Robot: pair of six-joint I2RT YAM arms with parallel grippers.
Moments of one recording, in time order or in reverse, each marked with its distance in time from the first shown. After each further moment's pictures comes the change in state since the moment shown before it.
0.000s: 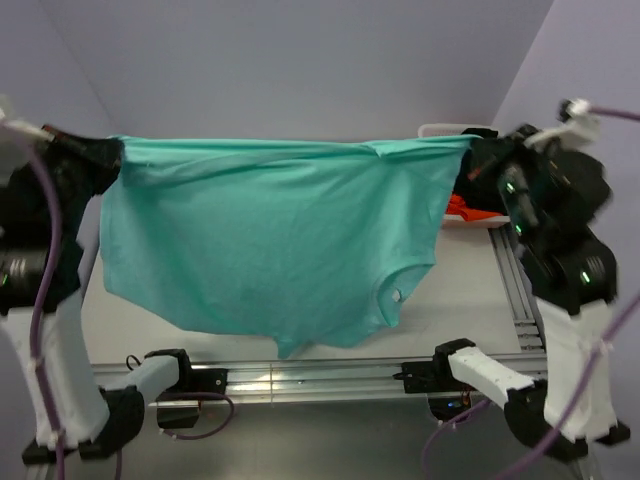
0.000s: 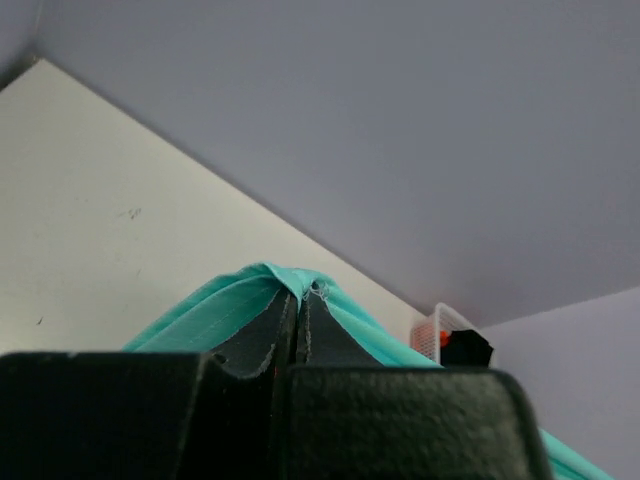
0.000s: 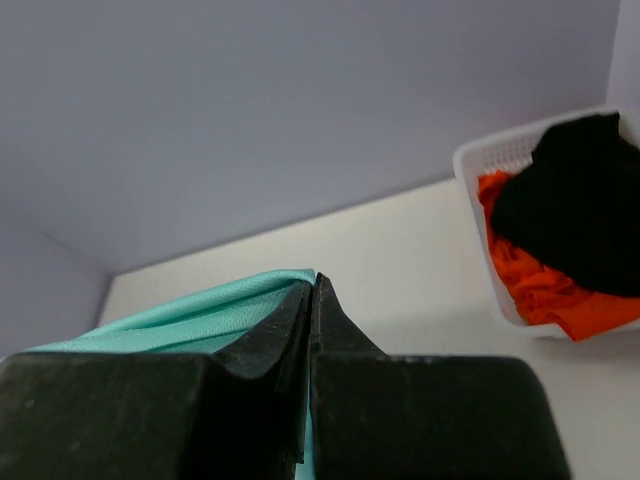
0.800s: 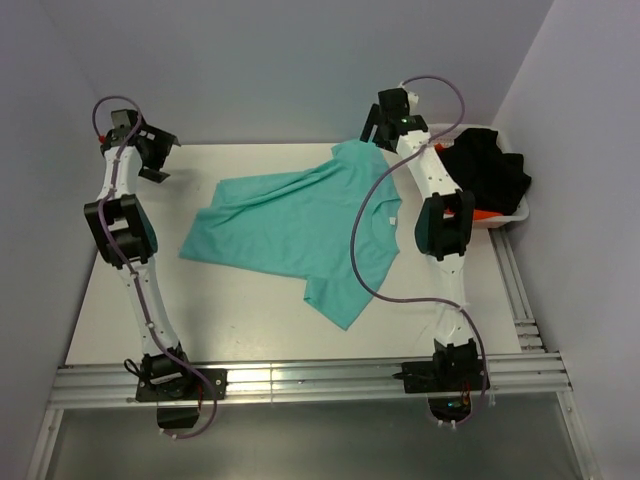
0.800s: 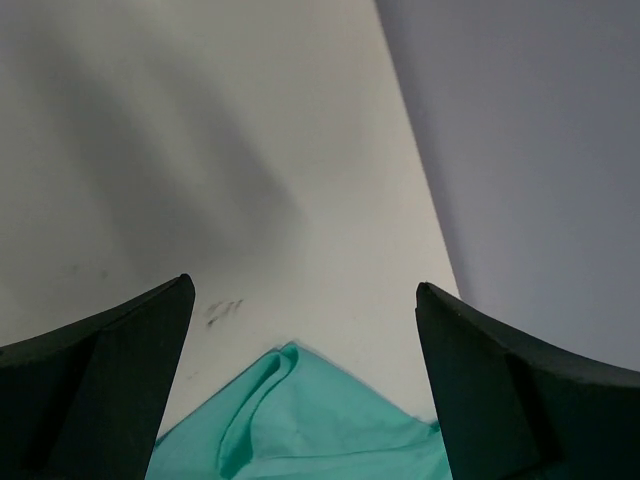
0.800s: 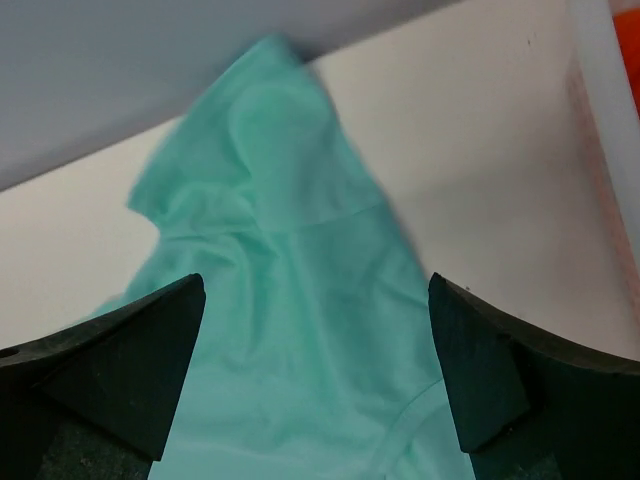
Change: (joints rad) left arm 0.178 1.413 0.424 0.251 0.175 -0.278; right arm -0.042 1.442 0.673 0.080 0.014 0.049
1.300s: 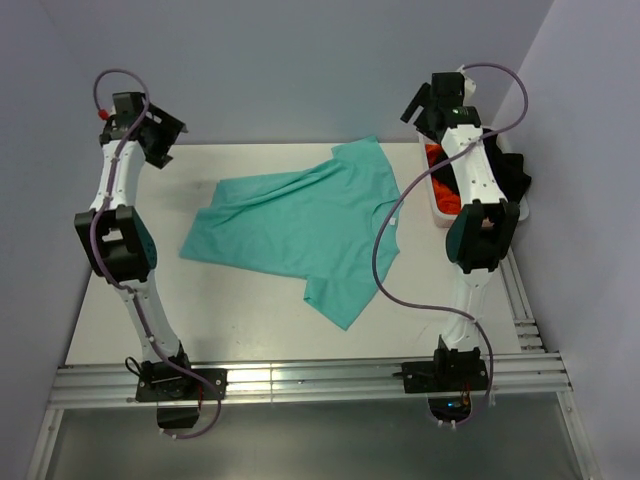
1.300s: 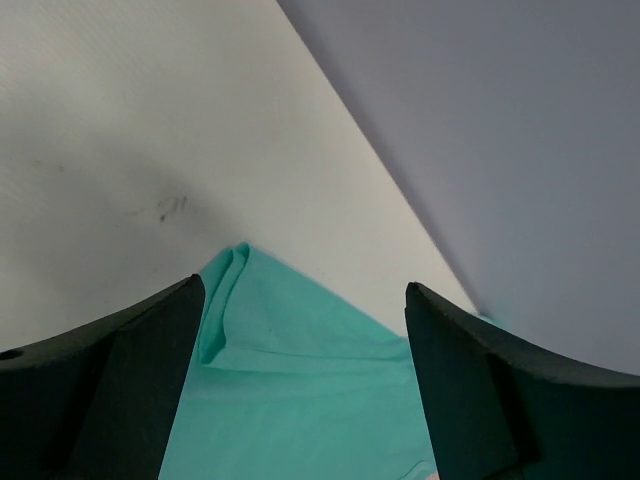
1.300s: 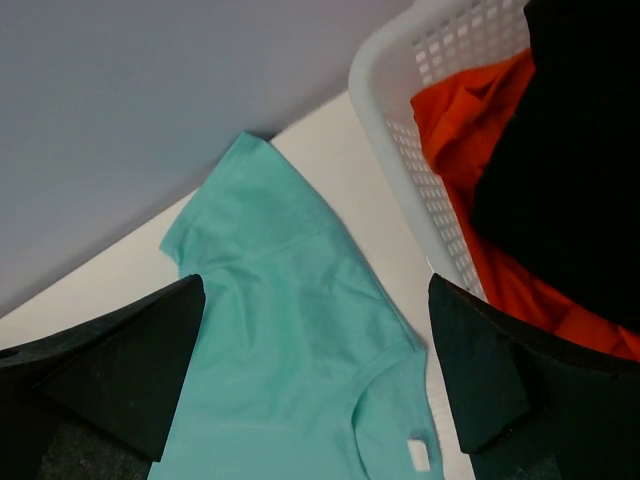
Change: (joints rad) left arm -0.057 -0.369 -0.304 0.067 -0.054 0.089; right arm -0.154 -0.247 -0.182 0.002 -0.050 0.085
